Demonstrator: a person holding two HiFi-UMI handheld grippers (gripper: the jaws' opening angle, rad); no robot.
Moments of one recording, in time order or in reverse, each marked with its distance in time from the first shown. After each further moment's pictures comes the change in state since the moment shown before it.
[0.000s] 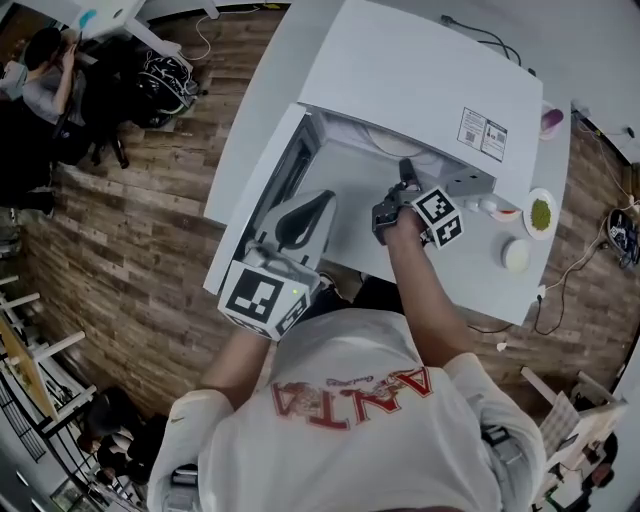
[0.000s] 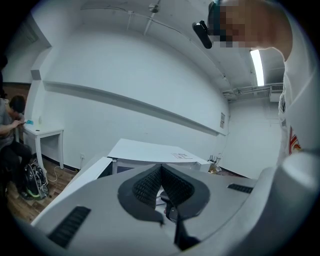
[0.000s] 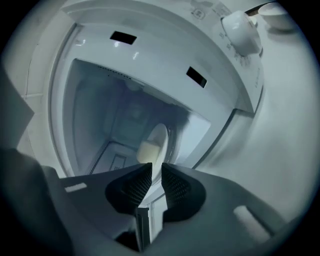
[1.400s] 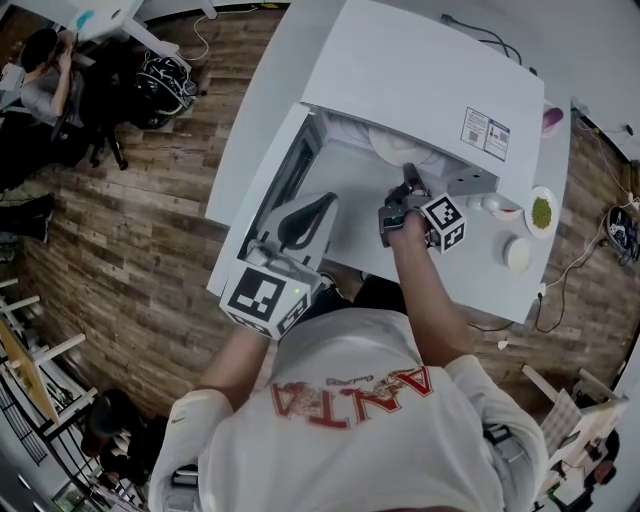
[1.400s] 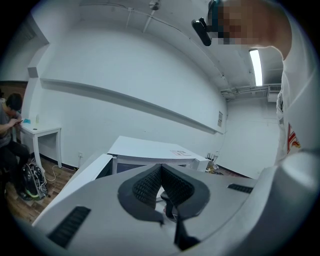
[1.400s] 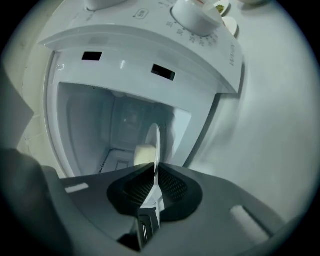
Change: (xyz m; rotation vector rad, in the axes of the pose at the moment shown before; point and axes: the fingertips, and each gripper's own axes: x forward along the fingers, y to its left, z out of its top) left arm -0.001 0.004 -0.010 0.003 0.027 -0.029; right arm -0.004 -0.017 -0.004 0.164 -0.007 0.051
